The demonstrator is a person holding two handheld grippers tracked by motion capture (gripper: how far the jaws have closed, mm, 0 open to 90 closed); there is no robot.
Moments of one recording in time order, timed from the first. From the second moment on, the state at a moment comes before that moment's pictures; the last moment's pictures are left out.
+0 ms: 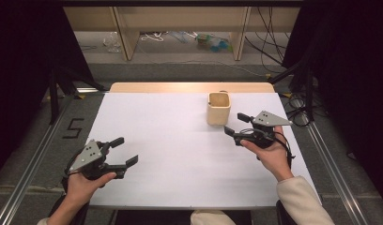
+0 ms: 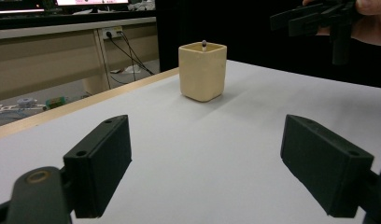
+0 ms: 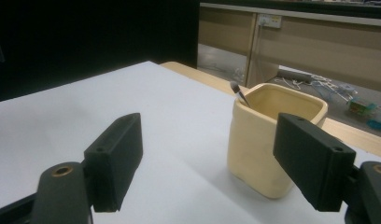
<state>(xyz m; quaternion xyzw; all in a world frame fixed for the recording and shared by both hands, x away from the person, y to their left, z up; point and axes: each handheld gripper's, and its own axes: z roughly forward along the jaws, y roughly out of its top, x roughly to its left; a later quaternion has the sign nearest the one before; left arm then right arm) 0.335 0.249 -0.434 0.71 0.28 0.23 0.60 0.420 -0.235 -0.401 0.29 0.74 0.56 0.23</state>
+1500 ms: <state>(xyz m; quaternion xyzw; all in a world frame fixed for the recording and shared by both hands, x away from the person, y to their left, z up) 0.338 0.243 -0.432 0.70 0.27 0.22 0.62 0.350 -0.253 -0.418 0.29 0.74 0.56 0.23</state>
